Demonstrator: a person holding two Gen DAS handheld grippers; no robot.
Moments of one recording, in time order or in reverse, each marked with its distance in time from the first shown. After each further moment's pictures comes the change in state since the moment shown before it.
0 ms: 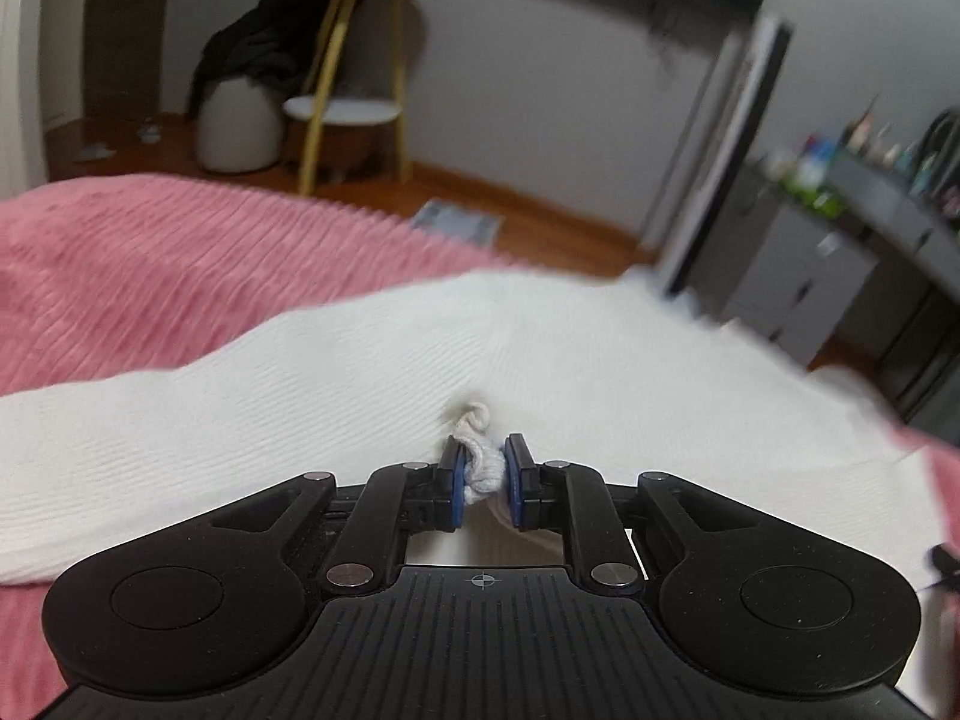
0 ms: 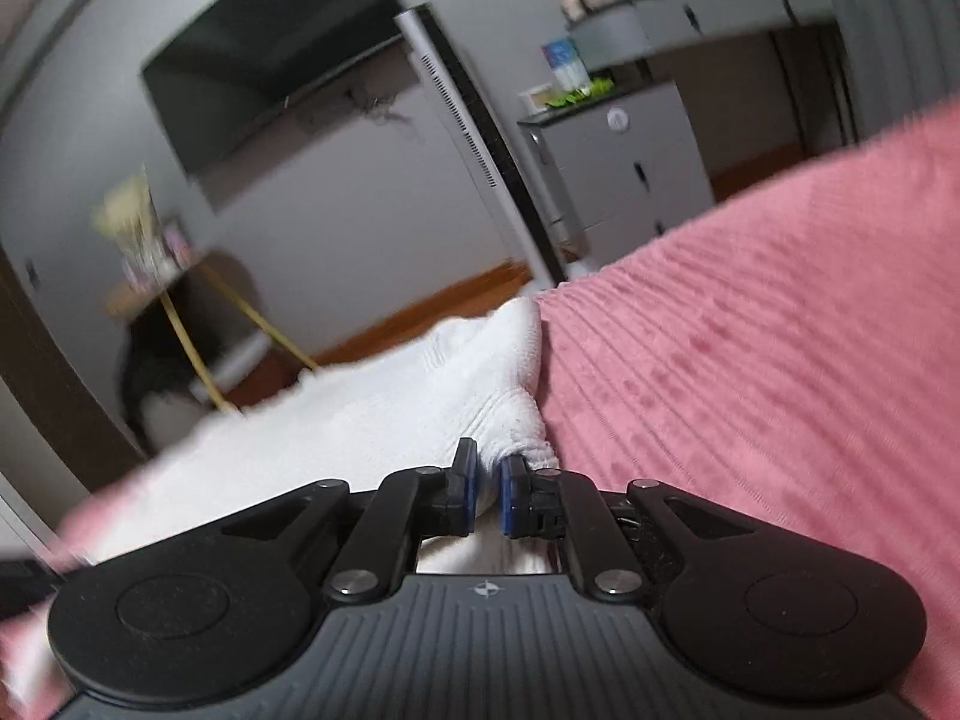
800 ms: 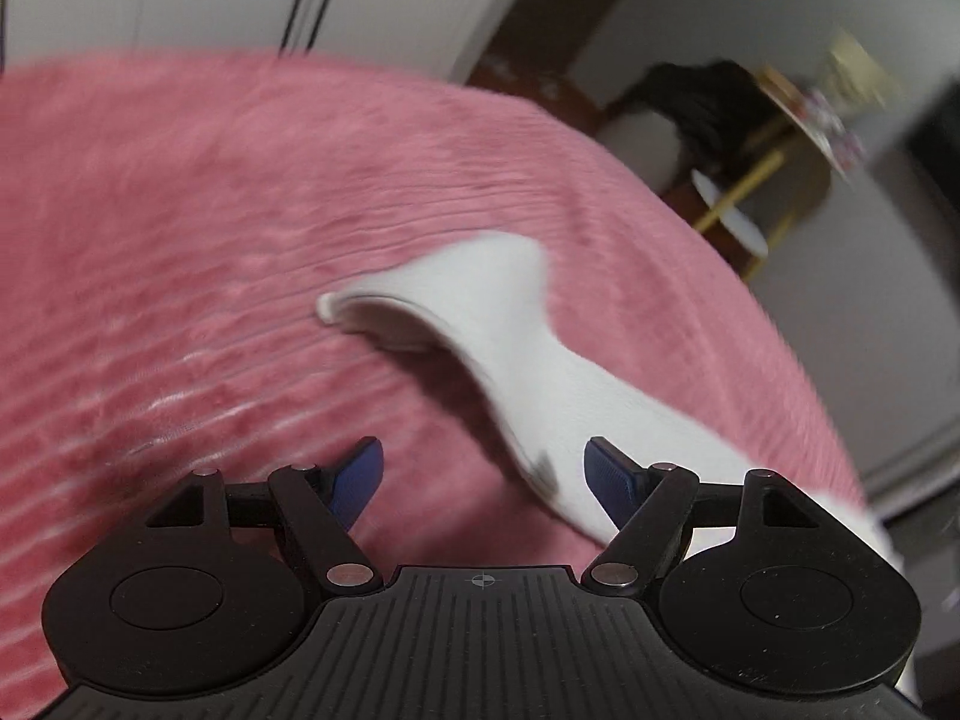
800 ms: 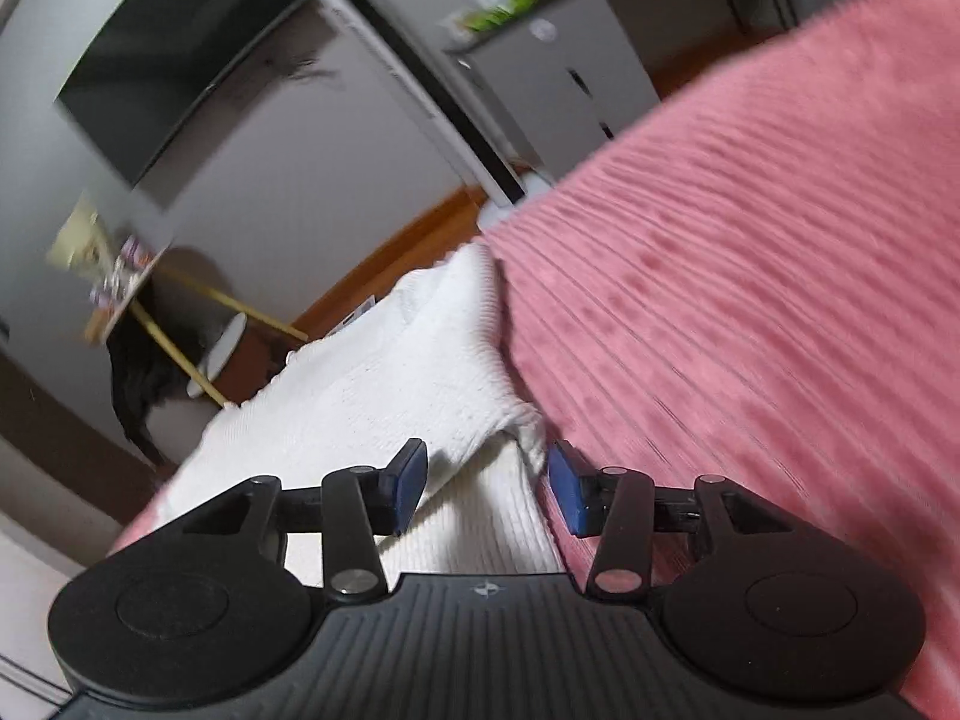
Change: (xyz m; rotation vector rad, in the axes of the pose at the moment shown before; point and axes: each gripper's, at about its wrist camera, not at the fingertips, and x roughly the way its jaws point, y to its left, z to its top) left arm -0.138 0.281 -0.070 -0.813 -0.098 0.298; right arm -0.014 -0.023 0.015 0.303 0.175 0.002
